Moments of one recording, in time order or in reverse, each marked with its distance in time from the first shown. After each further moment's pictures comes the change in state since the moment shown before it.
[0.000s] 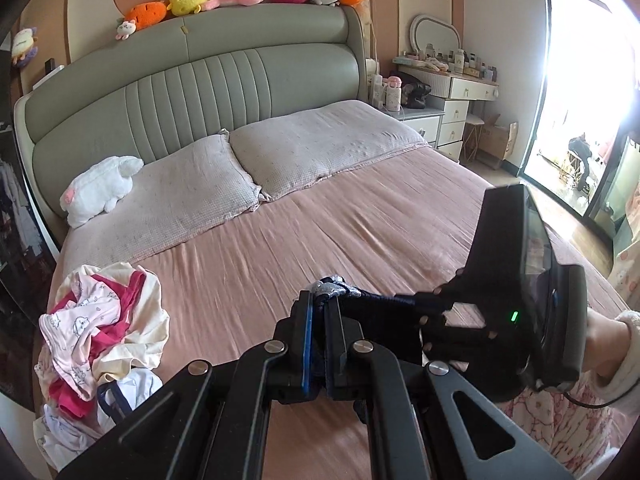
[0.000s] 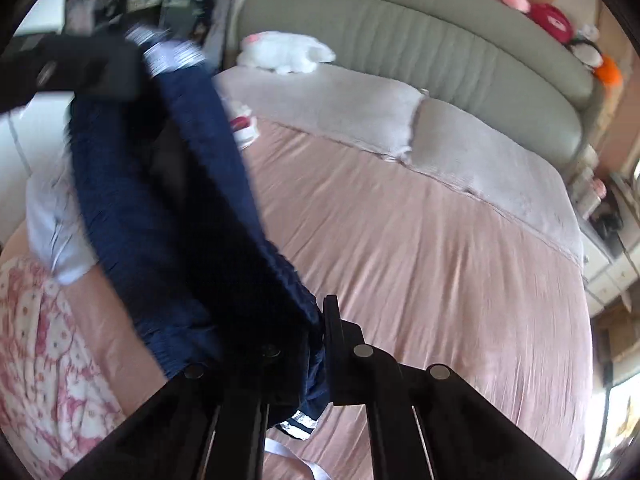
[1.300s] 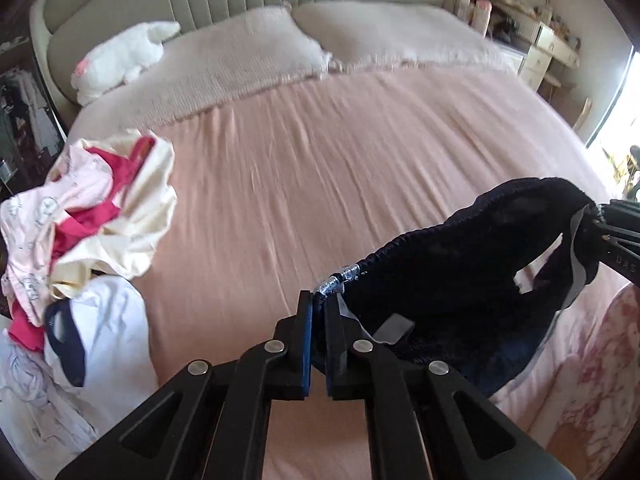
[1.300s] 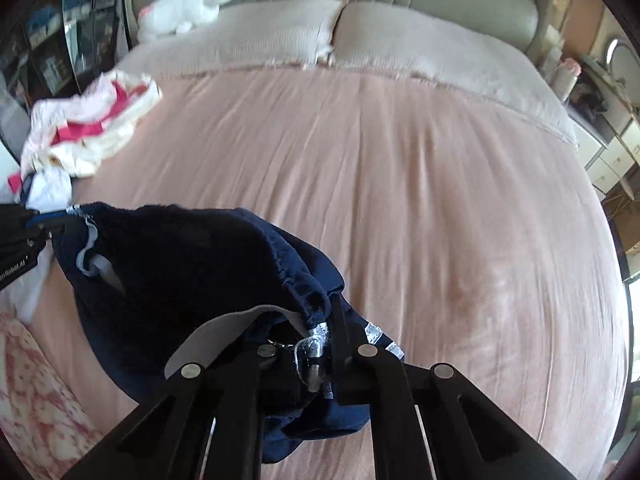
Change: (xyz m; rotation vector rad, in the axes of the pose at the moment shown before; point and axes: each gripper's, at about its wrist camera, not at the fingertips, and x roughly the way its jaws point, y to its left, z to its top) left arm 0.102 0.060 -0.057 -0.185 0.219 0.119; right arm 0.034 -0.067 -0.021 0.249 0.162 -0.056
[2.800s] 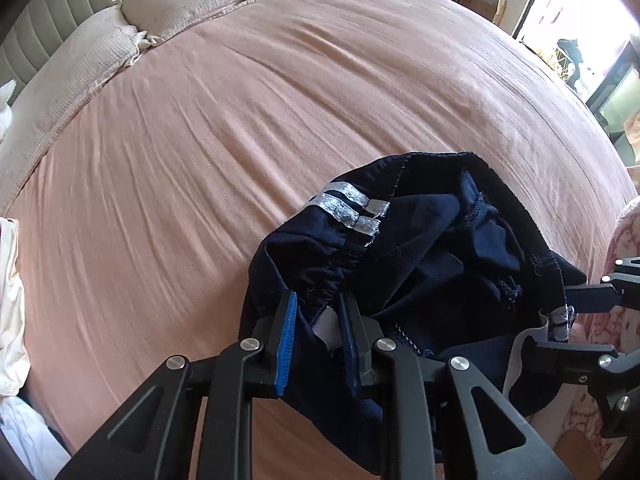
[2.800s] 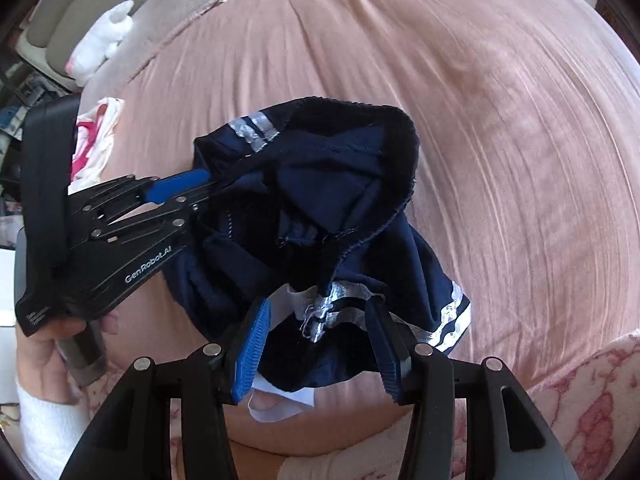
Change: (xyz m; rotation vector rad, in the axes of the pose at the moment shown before) left arm 0.139 -0.119 0.005 0.351 0.235 -0.172; right arm 0.061 -0.042 -0.091 0.433 0.341 0.185
